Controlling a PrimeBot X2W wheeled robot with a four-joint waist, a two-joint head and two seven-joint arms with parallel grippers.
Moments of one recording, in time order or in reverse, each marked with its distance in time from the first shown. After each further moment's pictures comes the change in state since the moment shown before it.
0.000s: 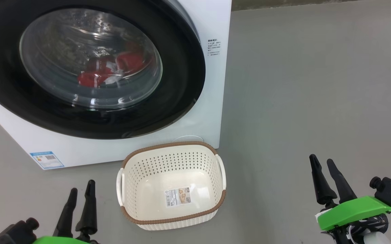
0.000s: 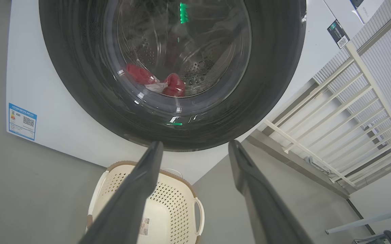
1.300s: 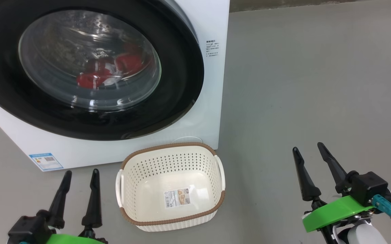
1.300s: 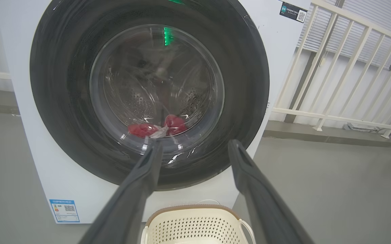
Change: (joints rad) left arm -0.014 0.000 0.002 -0.063 0.431 -0.001 -0.110; right arm -0.025 -0.008 0.050 -0.049 -0.450 0.000 -0.108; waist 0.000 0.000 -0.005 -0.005
